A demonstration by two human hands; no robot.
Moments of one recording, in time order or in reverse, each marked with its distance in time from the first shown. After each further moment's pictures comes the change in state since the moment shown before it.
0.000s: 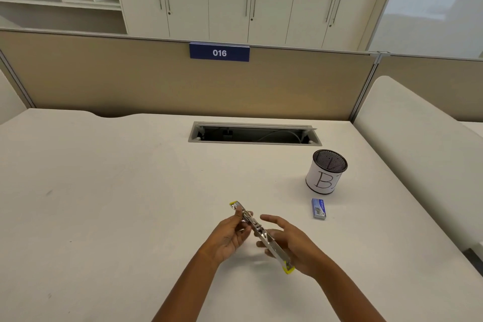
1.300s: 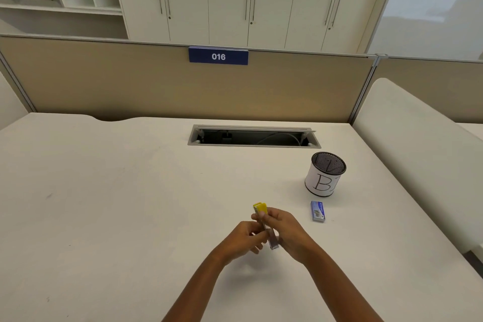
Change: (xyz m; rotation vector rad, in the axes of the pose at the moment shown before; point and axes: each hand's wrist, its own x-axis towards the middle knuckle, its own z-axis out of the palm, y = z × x) left_hand -0.008 -0.009 0.016 1.053 -0.309 0.238; right_hand 0.021 -0.012 0.004 -0.153 0.059 -0.181
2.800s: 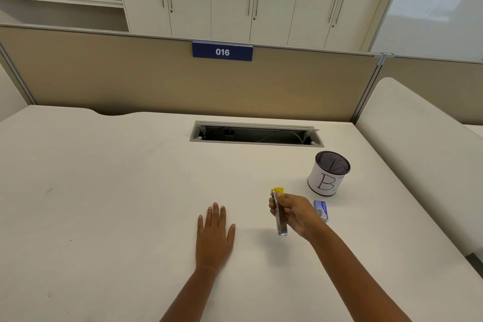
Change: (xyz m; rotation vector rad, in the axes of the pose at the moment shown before) left_hand -0.015 -0.048 -0.018 1.064 0.579 -0.135; right_hand 0.027 -0.021 -0.017 0.406 0.195 0.089
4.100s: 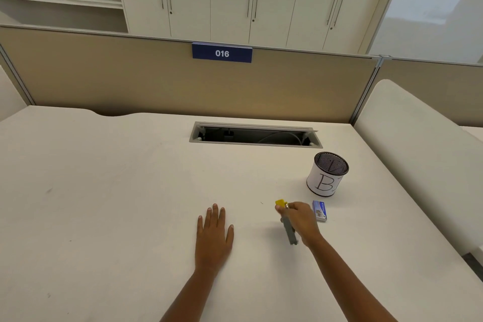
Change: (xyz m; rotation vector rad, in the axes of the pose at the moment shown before) left_hand 0.006 -0.004 0.012 -0.058 0.075 0.043; right_hand 0.008 0.020 -0.017 -0.723 0.372 -0.144
